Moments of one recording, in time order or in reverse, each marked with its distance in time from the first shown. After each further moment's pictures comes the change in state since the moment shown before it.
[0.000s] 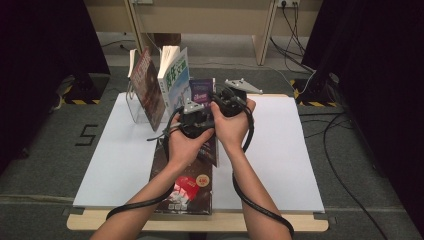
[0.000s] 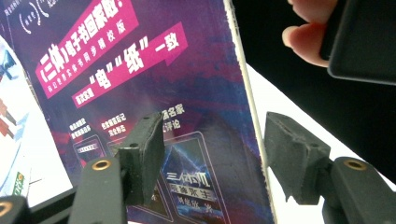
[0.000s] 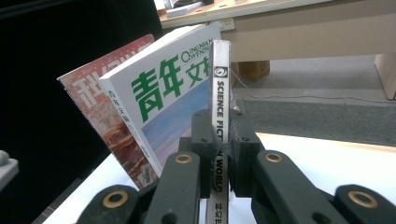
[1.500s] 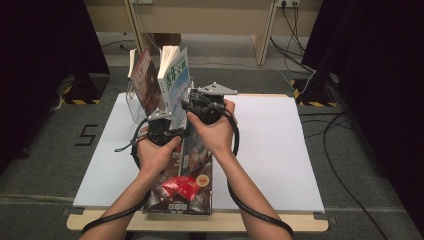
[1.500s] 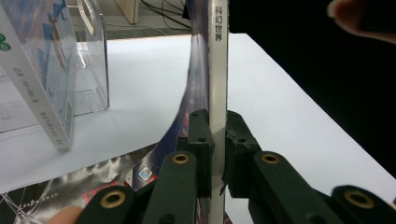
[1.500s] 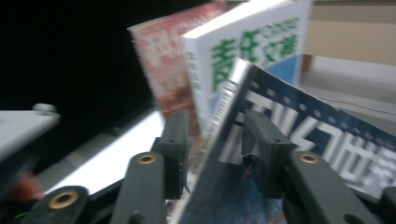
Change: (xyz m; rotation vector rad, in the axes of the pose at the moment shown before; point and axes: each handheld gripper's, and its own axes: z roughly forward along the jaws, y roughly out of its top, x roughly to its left) left arm 0.055 -0.031 -0.055 0.065 -0.053 -0.153; right arm 0.044 -0.009 0.007 0.088 0.190 -0.149
